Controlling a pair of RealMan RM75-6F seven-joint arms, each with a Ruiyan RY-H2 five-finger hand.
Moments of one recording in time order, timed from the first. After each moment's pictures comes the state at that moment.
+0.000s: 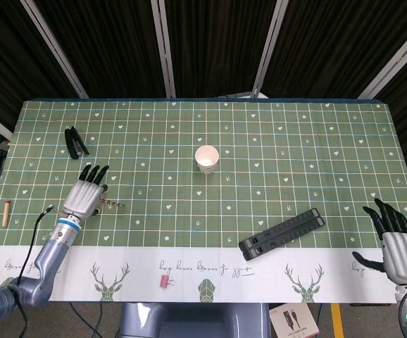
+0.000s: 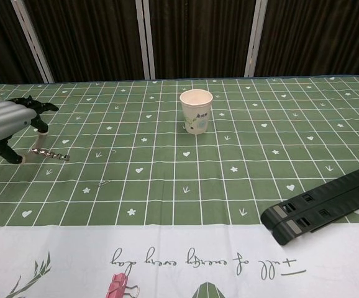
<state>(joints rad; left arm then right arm) -0.59 -1.52 -0.11 -1.26 1.23 0.99 0.48 0.08 -1.12 0.07 -1.64 -1.45 1.45 -0.03</state>
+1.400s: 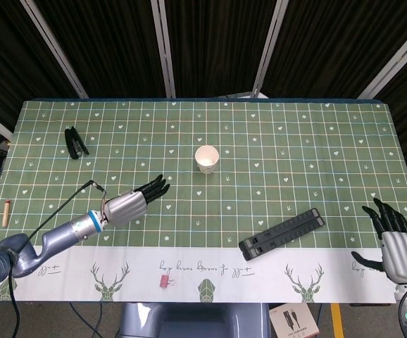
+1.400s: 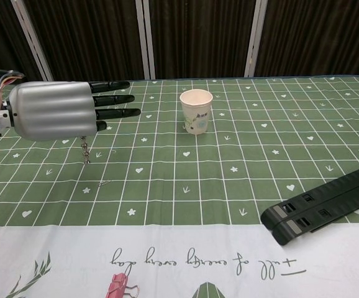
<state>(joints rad) -0.86 -1.42 0.08 -1.15 1.90 1.03 0.90 0.08 -1.11 0.07 -1.65 -1.45 1.44 -0.01</state>
